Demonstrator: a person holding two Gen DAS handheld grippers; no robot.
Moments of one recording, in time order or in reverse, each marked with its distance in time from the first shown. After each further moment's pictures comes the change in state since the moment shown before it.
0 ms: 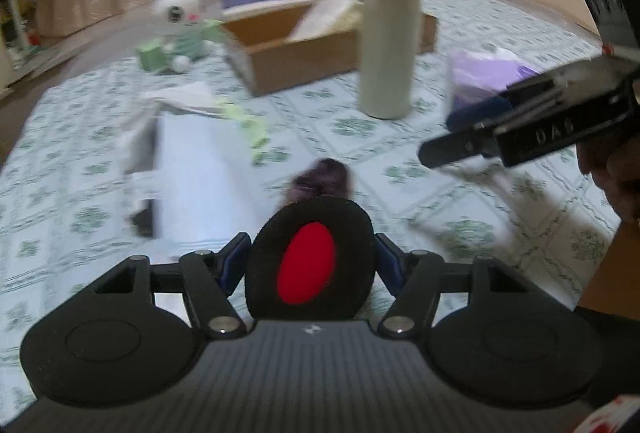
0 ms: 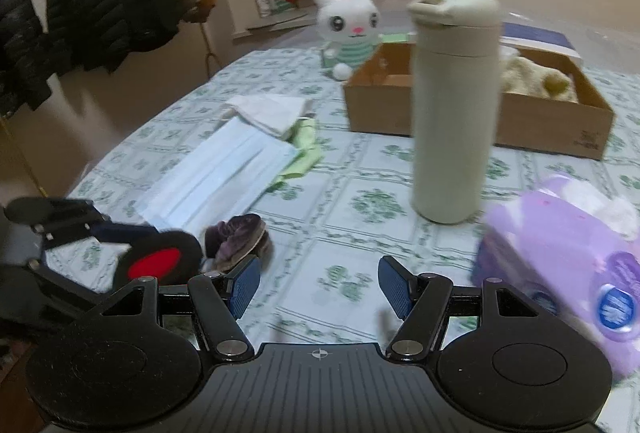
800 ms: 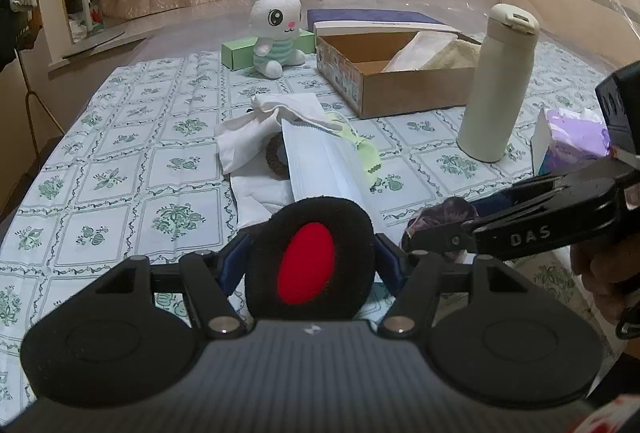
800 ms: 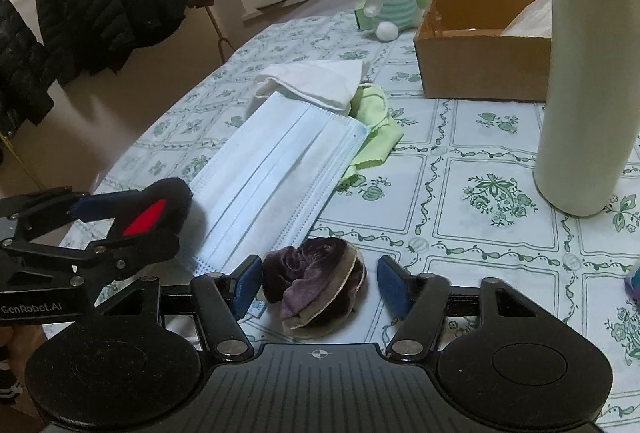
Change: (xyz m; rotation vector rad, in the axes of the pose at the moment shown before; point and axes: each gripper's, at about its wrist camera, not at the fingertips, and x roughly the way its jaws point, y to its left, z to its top) left arm 0.004 0.073 0.002 -0.158 -0.054 0.104; right arm 0.093 0.037 0.016 0.107 0.078 0.086
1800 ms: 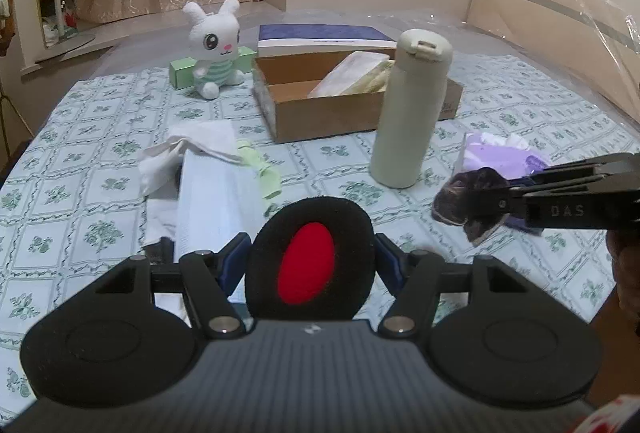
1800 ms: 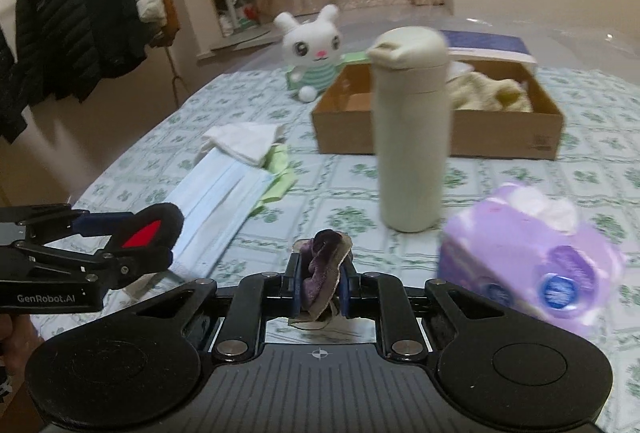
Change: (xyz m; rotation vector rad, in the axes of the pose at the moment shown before) left arm -0.030 -0.081 0.028 -0.012 -0.013 -0.090; right arm -0.135 -0.025 -0.012 -0.014 -0.133 -0.193
